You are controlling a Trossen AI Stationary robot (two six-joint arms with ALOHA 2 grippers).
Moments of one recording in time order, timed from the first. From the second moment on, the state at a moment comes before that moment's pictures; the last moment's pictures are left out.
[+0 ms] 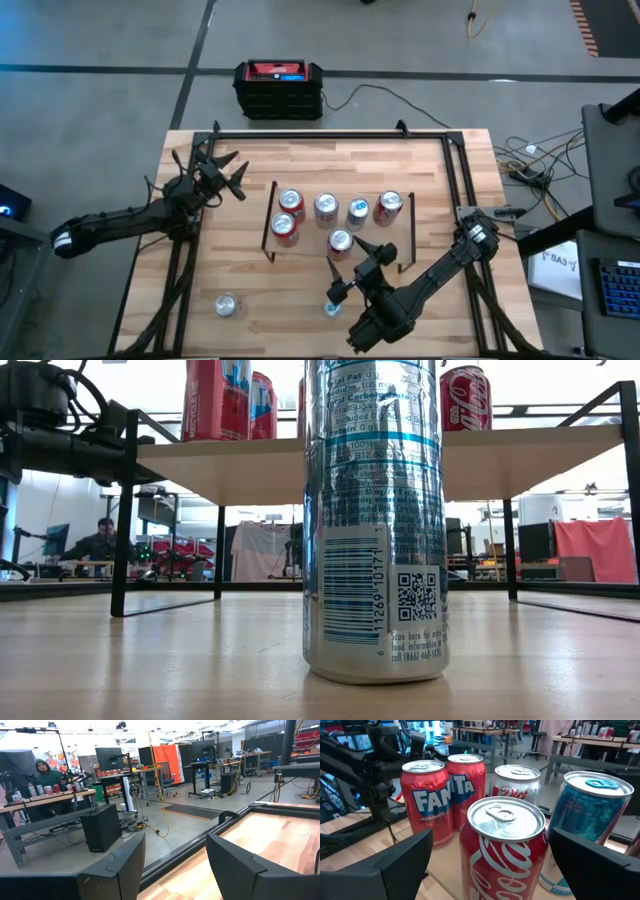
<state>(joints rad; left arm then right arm) 0.40 0.39 0.02 0.47 -0.43 0.17 0.65 2.16 2.05 -1.57 1.35 1.70</state>
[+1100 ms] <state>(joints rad) 0.40 0.39 0.02 0.47 -0.43 0.17 0.84 2.24 1.95 -1.57 1.25 2.13</state>
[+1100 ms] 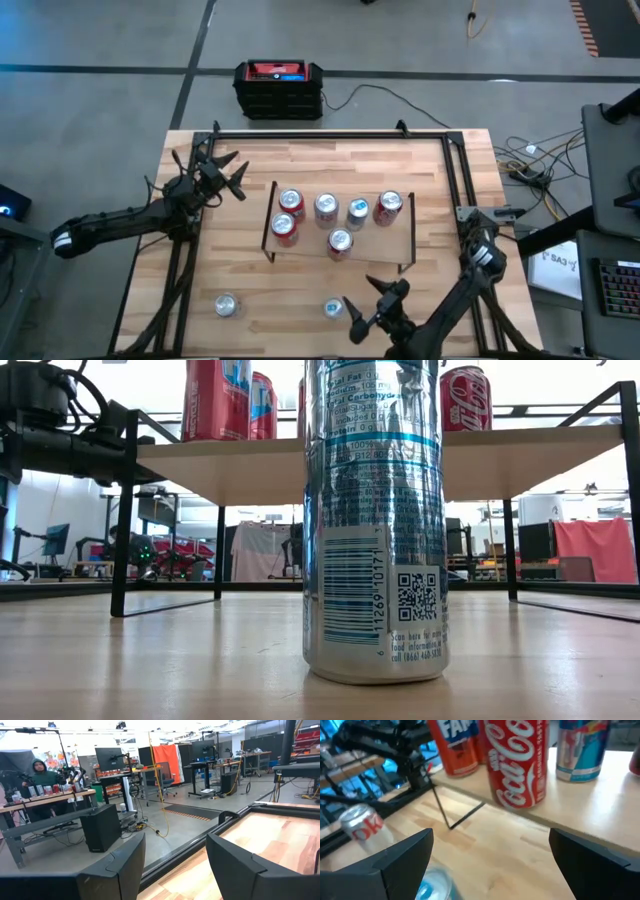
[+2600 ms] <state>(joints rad) 0.40 0.39 0.02 0.47 -0.43 0.17 0.65 2.24 1.83 -1.17 1.49 1.72</state>
